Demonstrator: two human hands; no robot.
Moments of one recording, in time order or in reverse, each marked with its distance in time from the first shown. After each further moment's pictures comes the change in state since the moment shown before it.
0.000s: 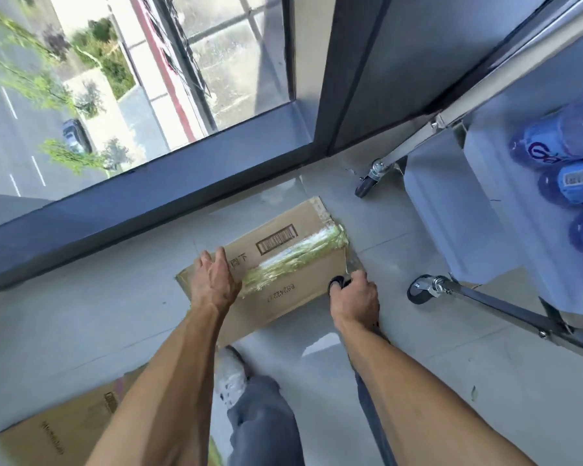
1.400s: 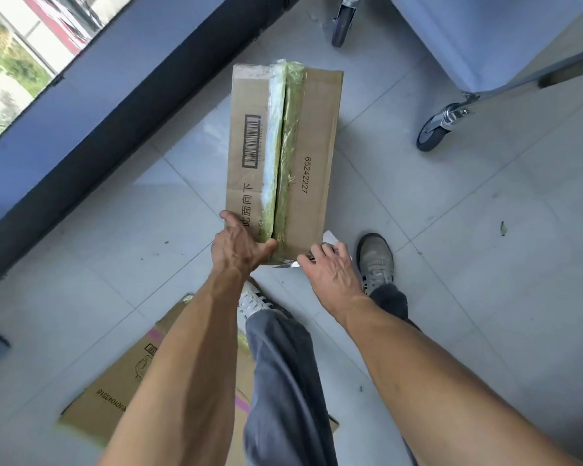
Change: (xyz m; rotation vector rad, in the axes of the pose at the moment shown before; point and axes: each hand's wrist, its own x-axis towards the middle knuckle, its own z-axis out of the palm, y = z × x) left_hand -0.075 -0.081 0.136 0.172 -0.105 0.187; right_hand -0.166 0.124 0.155 -0.620 -0.137 -0.734
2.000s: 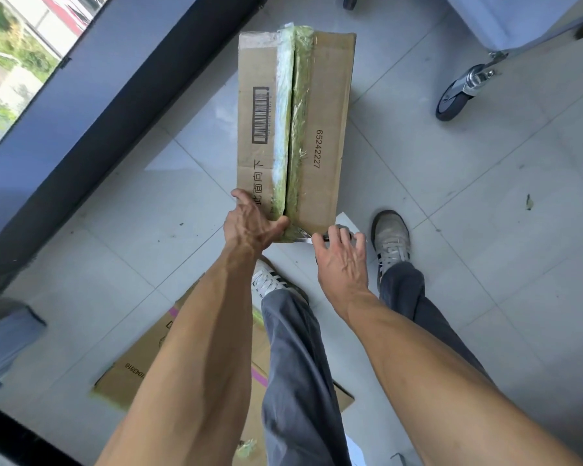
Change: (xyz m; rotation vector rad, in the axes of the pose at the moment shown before) left_hand -0.002 -0.001 0.000 0.059 0.015 0.024; right_hand -0.016 -0.029 0.010 0.049 0.096 0.244
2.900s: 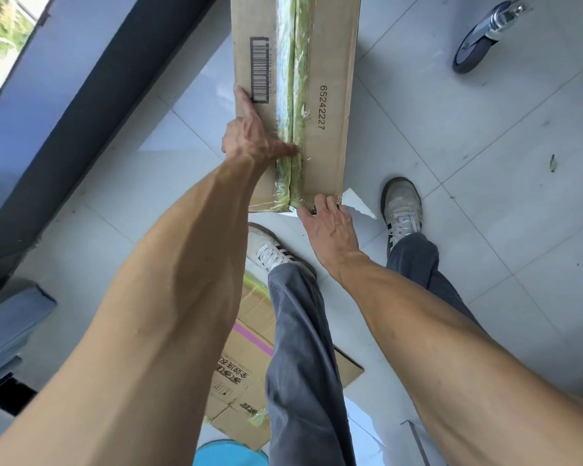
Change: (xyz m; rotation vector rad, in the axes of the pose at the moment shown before) left_hand 0.056 0.033 -0.048 -0.180 0.003 0.009; right_hand 0.016 -0.020 0.030 0.073 -0.079 -0.092
